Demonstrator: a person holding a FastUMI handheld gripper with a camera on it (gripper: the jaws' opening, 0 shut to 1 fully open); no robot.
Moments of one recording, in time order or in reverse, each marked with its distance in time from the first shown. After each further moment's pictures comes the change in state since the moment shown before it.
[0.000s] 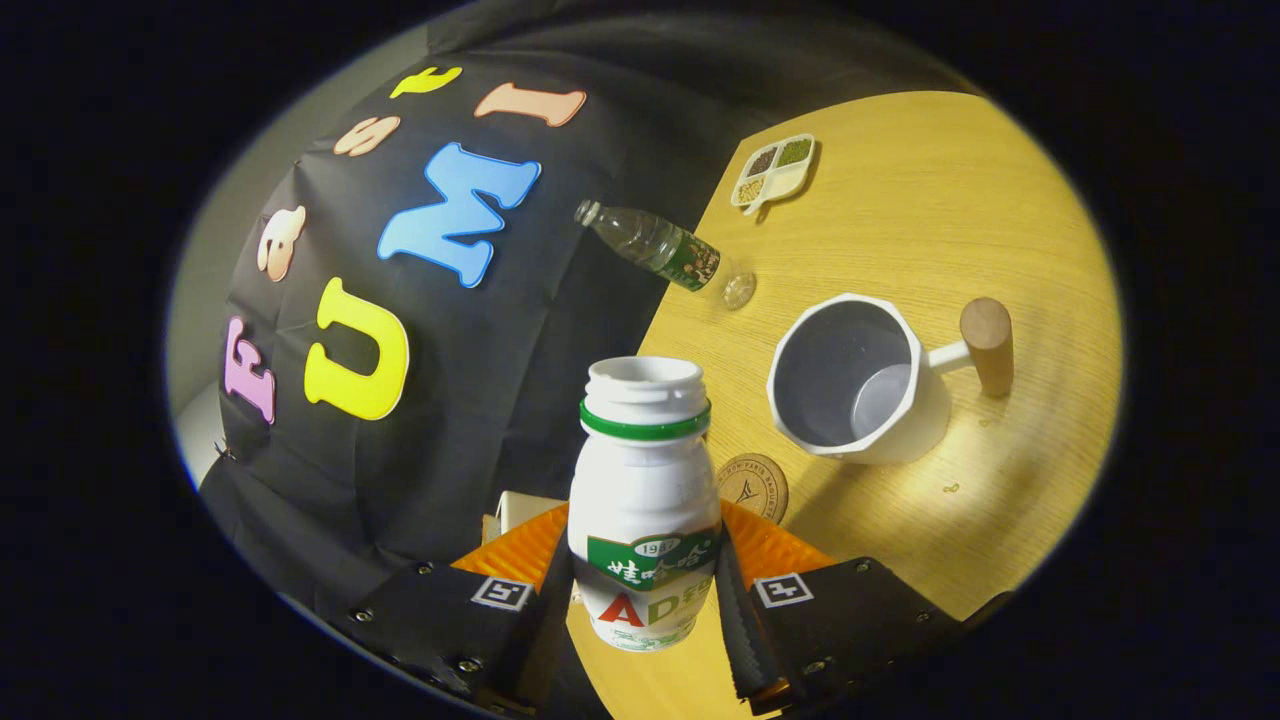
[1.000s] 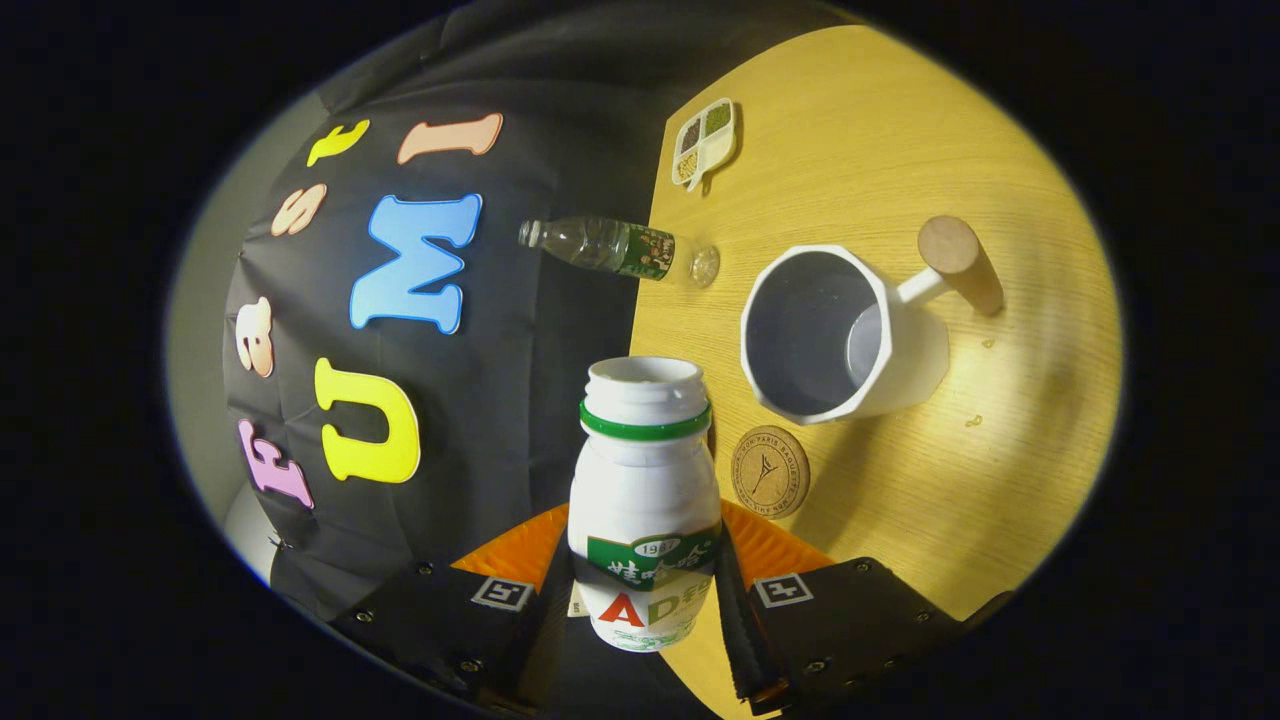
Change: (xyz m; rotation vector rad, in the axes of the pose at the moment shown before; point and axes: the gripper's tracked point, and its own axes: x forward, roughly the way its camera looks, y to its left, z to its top) arm -0.003 0.007 0.003 0.270 0.024 0.033
